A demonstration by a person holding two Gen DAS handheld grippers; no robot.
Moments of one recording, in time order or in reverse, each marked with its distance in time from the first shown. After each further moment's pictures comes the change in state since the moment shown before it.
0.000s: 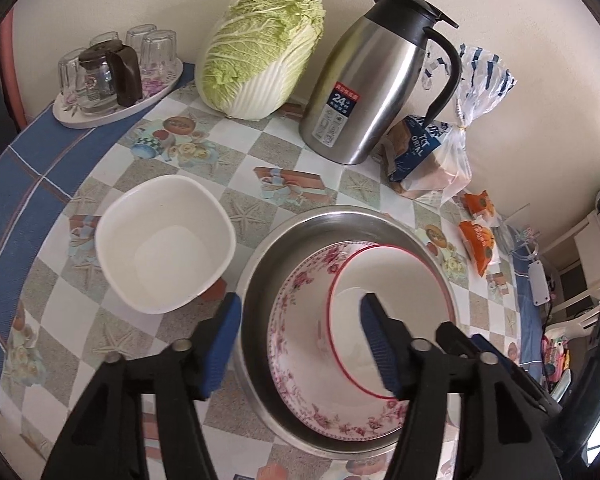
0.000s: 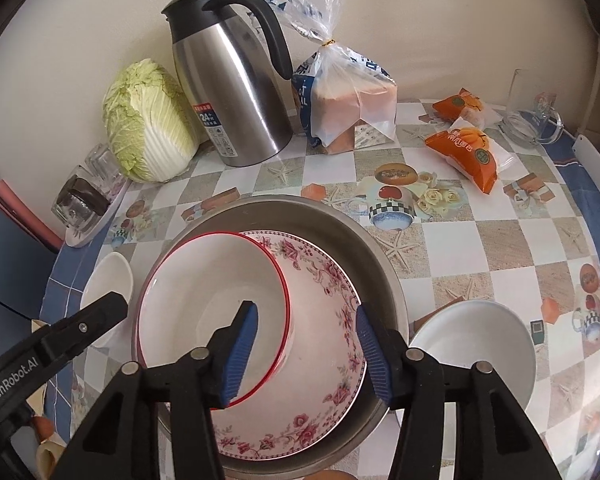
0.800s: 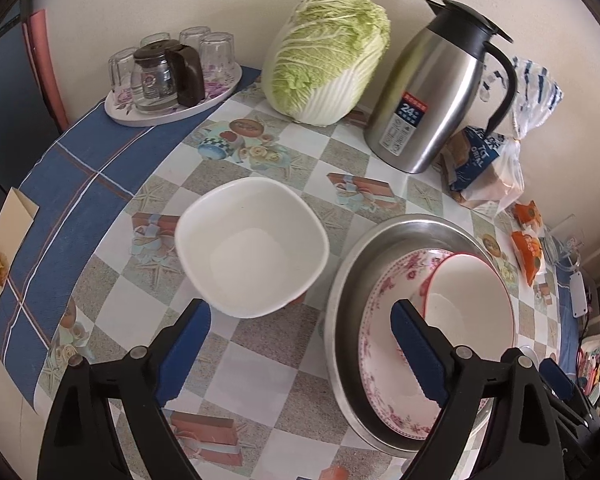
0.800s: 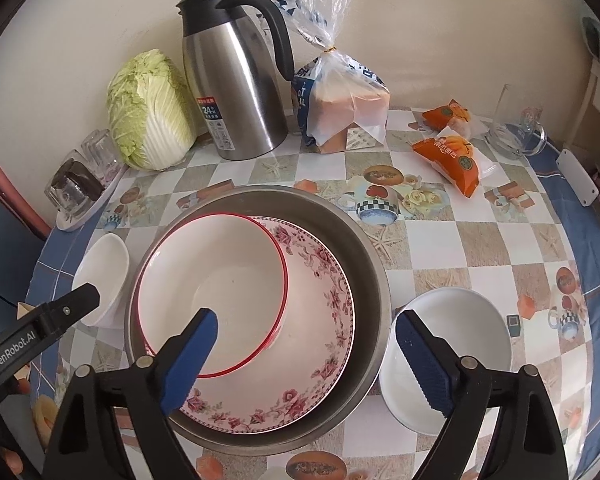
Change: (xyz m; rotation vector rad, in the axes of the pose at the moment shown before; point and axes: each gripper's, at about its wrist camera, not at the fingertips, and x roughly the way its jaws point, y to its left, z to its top) left arm -0.006 0.043 0.001 -0.046 -0.021 0.151; right arm -0.015 0.010 -0.012 -0.051 -0.010 -0.073
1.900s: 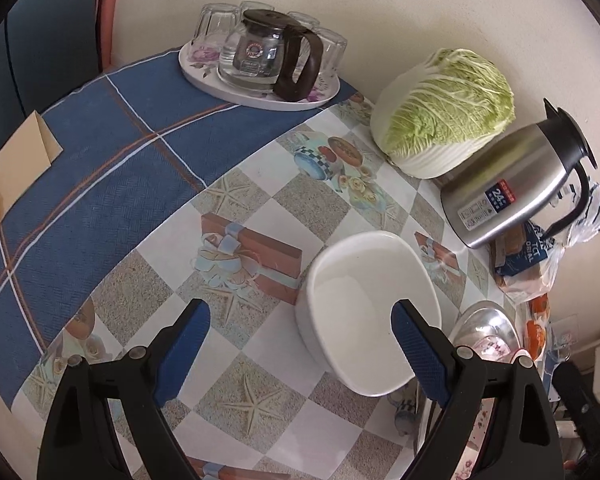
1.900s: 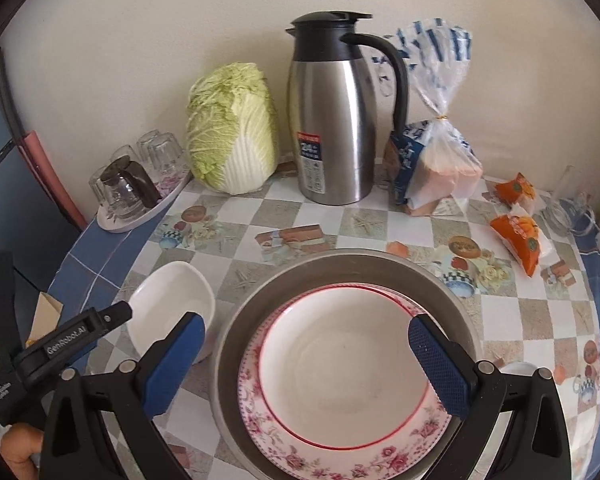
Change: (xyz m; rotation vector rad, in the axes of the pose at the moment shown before) left arm 0.034 0.112 0.021 -0.291 -0.039 -0.050; right arm -0.005 0.098 0.036 -0.159 -0.097 0.105
